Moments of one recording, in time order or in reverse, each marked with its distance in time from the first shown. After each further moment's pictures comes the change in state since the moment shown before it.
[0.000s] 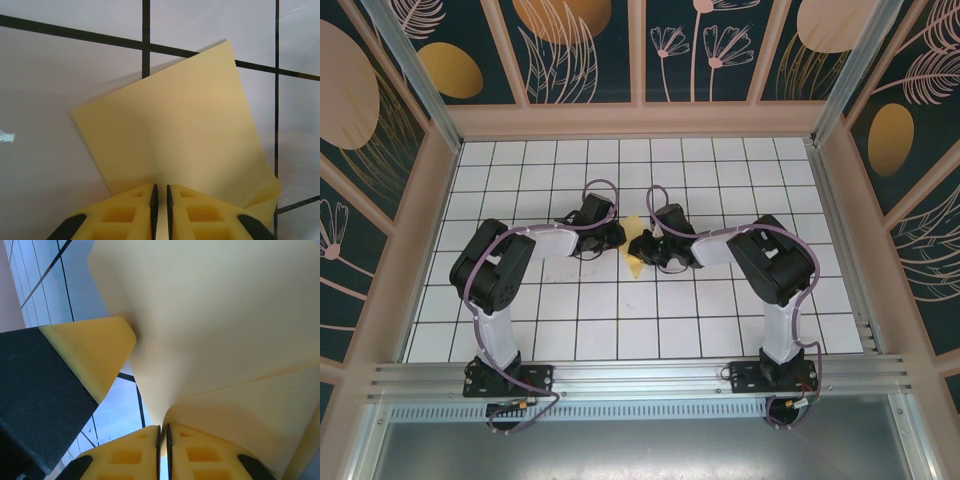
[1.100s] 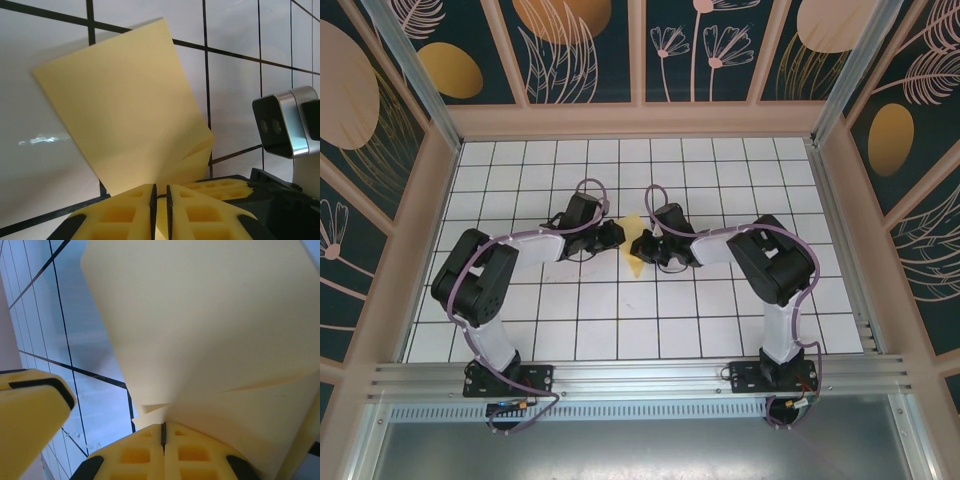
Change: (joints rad) left arm 0.043 -0.120 -0.099 0.067 0.209 -0.012; right arm 0.000 0.002 0.013 -0.038 0.037 -0.052
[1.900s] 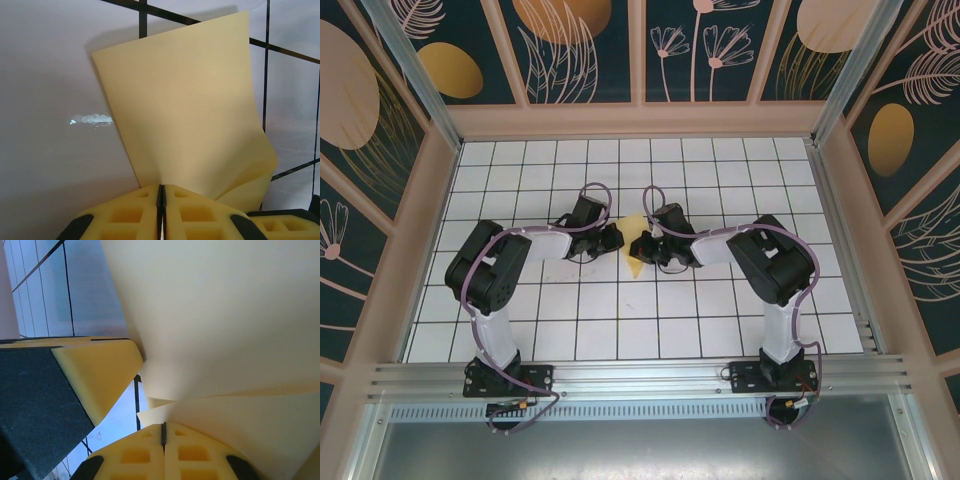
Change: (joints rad) left arm -0.002 0.101 0.037 -0.014 -0.063 0.001; right arm 0.000 0.002 -0.005 0.015 -0.037 -0.053
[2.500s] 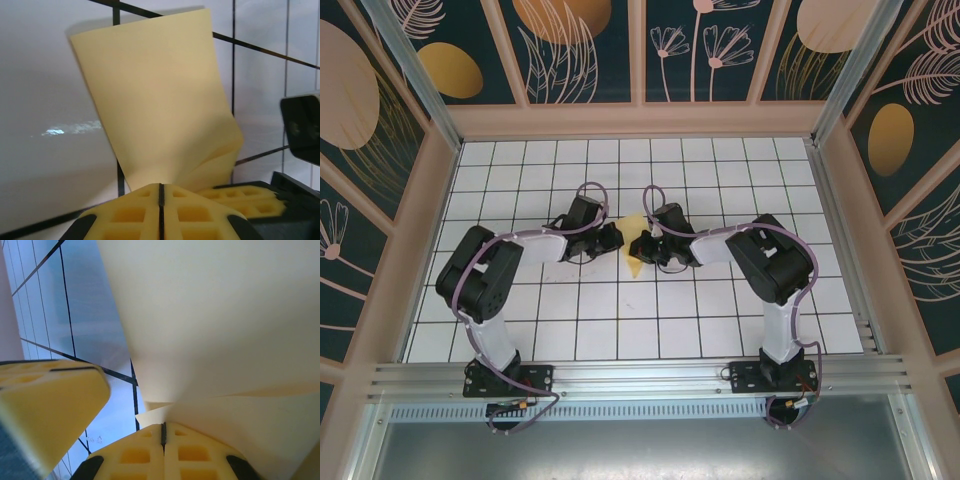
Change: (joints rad) left arm 0.000 -0.082 -0.049 0.017 0.054 -0.029; right arm -0.003 0.012 0.008 -0.003 0.001 0.019
